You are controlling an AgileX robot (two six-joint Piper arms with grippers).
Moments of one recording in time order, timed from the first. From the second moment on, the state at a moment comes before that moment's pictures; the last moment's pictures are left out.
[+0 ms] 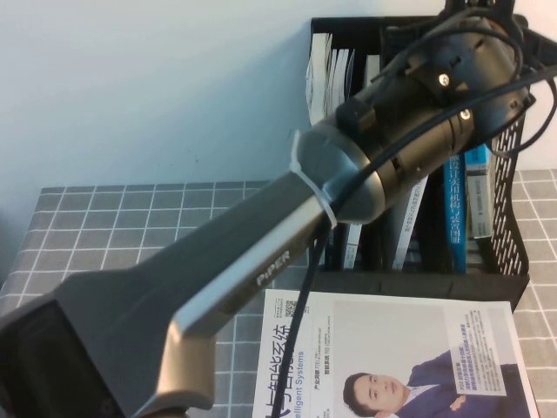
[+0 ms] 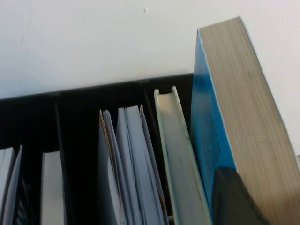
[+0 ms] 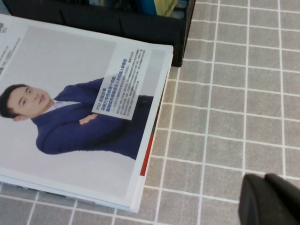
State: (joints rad) right arm 0.20 0.39 -0.62 0.00 1.07 0.03; left arm -0.93 2.16 -2.35 0.79 0.71 -0.93
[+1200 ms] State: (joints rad) right arm 0.20 0.39 -0.55 0.18 1.01 -0.14; left arm -0.92 2.15 -2.42 0.72 0.68 -0.74
